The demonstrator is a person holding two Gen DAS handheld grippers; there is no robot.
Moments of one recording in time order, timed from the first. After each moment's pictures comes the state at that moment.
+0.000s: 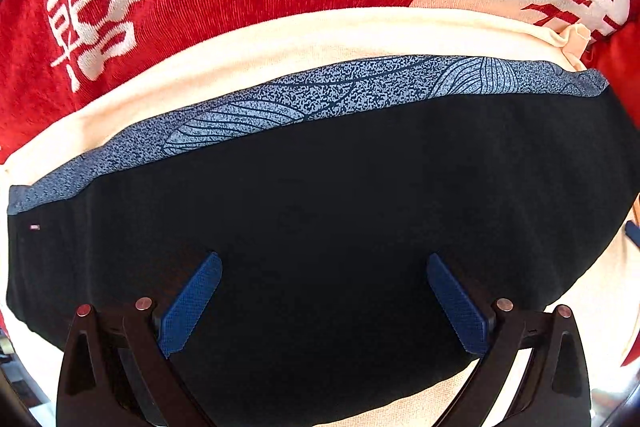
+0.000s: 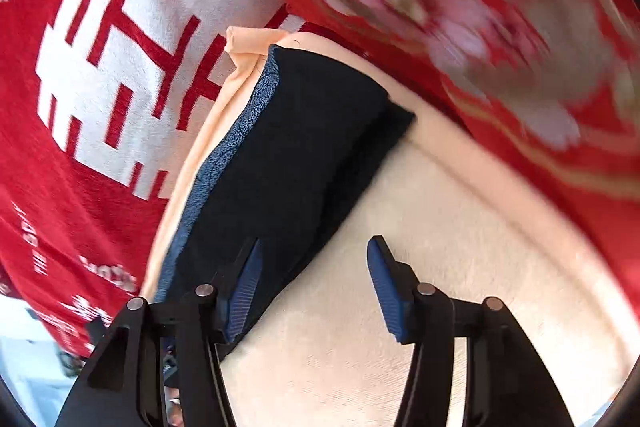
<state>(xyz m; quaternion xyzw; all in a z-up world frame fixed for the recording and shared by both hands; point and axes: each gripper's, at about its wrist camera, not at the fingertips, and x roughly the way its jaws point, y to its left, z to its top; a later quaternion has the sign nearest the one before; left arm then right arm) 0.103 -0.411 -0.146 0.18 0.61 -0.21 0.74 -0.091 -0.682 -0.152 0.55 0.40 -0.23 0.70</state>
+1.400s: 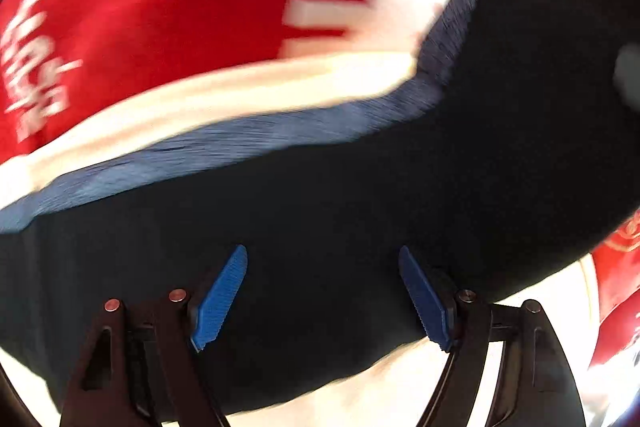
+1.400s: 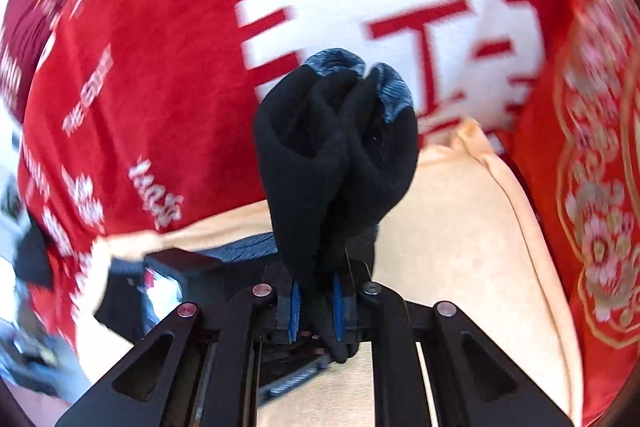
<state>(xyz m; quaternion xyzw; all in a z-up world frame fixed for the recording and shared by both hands) 0.053 -0.465 -0.109 0.11 0.56 -0.30 0.77 0.037 -0.563 -0.020 0.22 0.43 -0.10 0.87</state>
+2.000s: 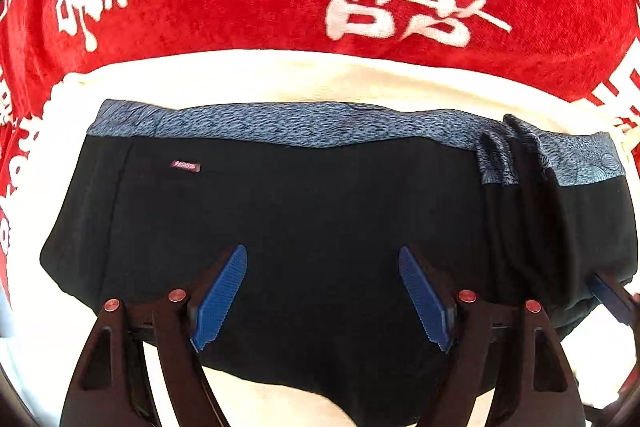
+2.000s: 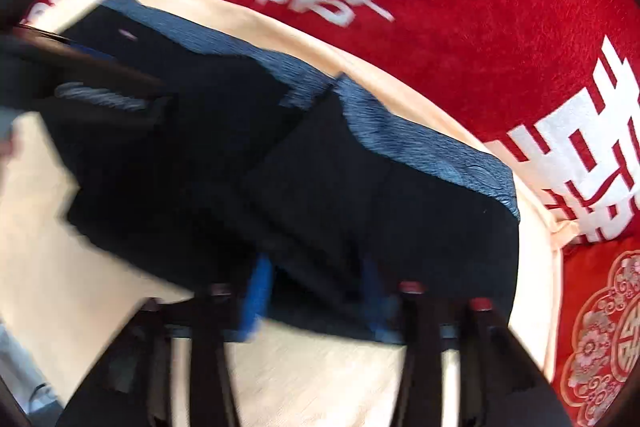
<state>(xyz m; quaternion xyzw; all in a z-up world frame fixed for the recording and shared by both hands) 0.137 -0.223 -0.114 0.10 0.58 -0.12 0.80 0.092 -0.305 -0.117 -0.09 0.57 -0.01 0.82</state>
